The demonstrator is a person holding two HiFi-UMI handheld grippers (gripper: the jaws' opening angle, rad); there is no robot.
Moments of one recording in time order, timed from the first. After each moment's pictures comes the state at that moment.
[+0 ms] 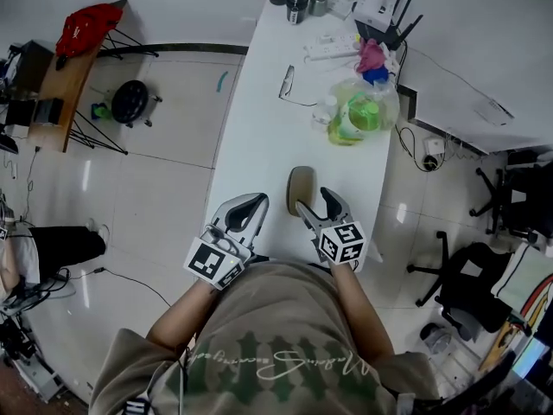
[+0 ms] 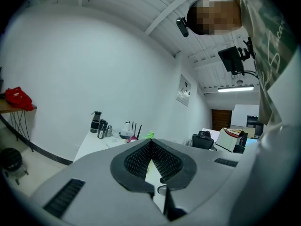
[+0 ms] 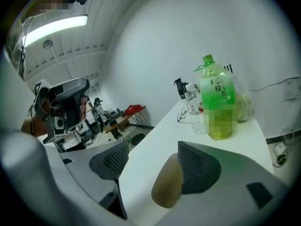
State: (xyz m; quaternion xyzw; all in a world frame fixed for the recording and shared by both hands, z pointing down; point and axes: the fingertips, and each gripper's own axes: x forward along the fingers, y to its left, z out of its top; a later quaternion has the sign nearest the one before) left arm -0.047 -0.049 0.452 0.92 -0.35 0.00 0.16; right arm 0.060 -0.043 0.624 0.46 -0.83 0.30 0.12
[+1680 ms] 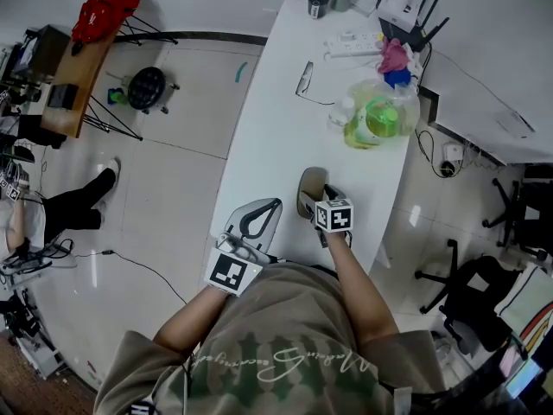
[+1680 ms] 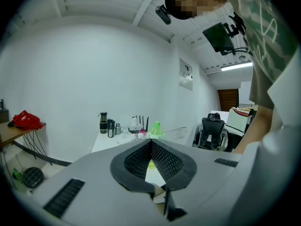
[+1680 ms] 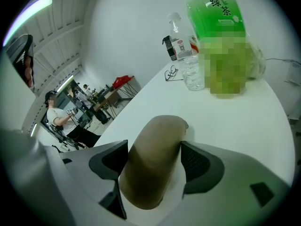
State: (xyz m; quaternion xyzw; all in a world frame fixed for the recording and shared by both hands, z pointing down) left arm -0.036 -0.047 0.472 0.91 -0.39 0.09 0.12; right arm 0.050 -0.064 0.769 0.43 -0.76 0.42 0.26
